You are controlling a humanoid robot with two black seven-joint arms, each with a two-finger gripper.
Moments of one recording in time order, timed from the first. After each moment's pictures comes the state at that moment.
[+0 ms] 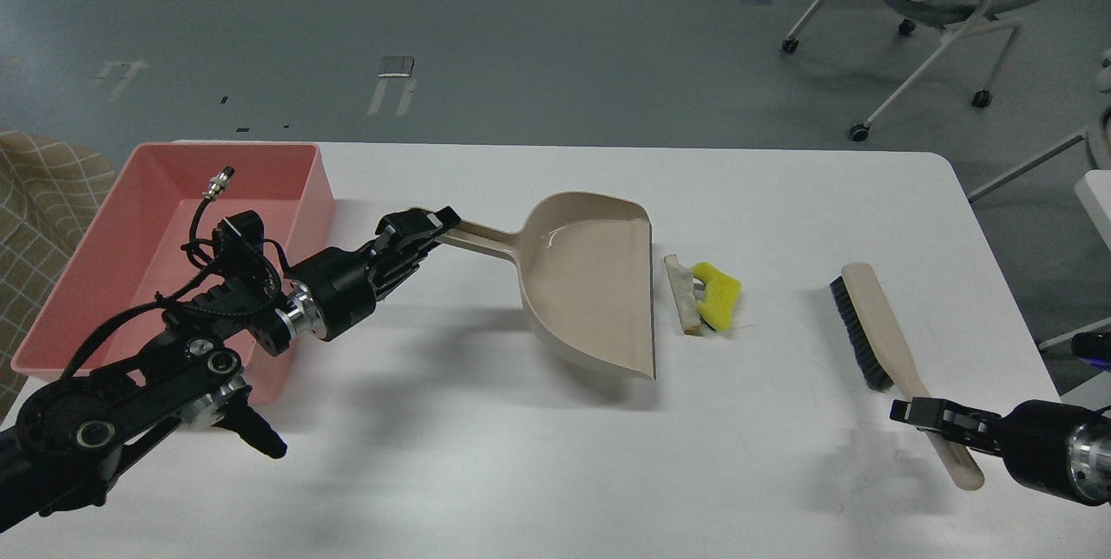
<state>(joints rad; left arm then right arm) -0.39 0.61 -0.68 -1.38 0.96 -0.06 -0.23 0.03 -0.97 0.97 1.60 -1.36 0.49 -0.09</state>
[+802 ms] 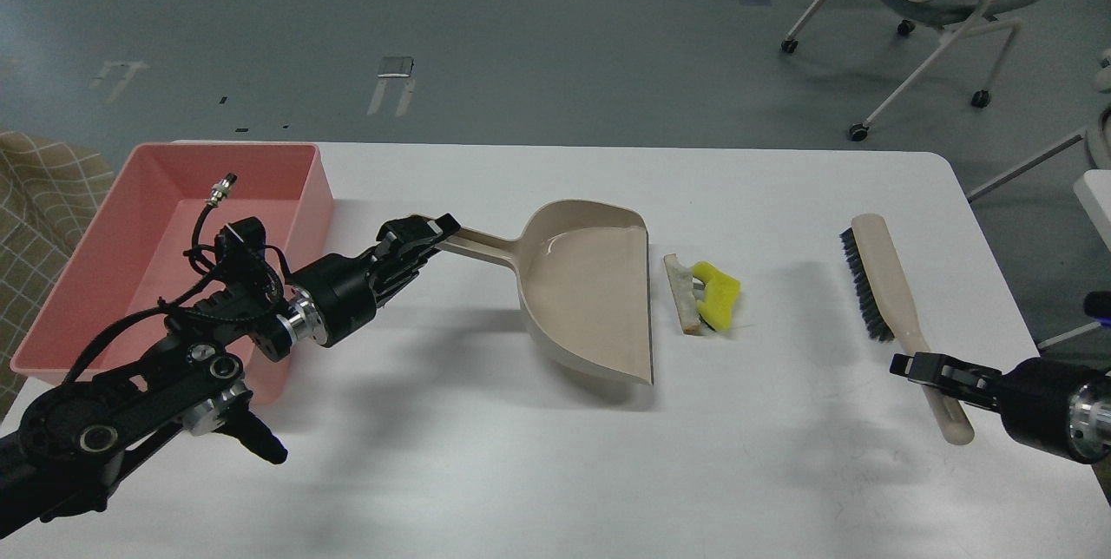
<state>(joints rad) -0.37 0.60 -0.68 -1.36 0.96 -0.06 -0.22 0.09 -0.92 1.02 1.61 -1.35 0.49 -0.10</state>
